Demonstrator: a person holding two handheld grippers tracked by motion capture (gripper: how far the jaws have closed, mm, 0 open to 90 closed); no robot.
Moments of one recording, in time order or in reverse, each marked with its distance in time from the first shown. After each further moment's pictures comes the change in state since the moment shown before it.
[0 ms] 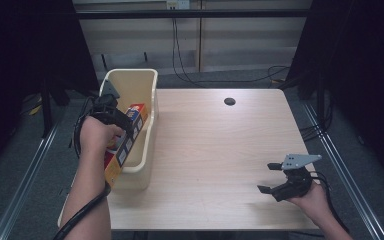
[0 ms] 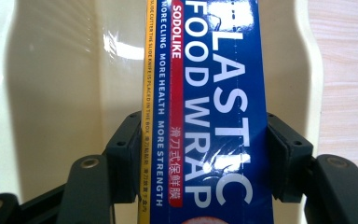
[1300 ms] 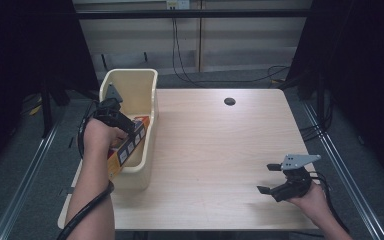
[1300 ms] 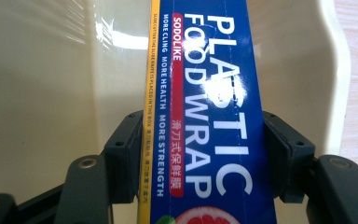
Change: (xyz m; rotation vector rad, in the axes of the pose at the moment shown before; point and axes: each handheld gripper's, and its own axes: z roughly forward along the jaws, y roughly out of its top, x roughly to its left) left arm 0.002 0.003 0.016 0.052 -0.001 -0.004; right arm 0.000 -0.001 0.001 0.009 0.015 0.006
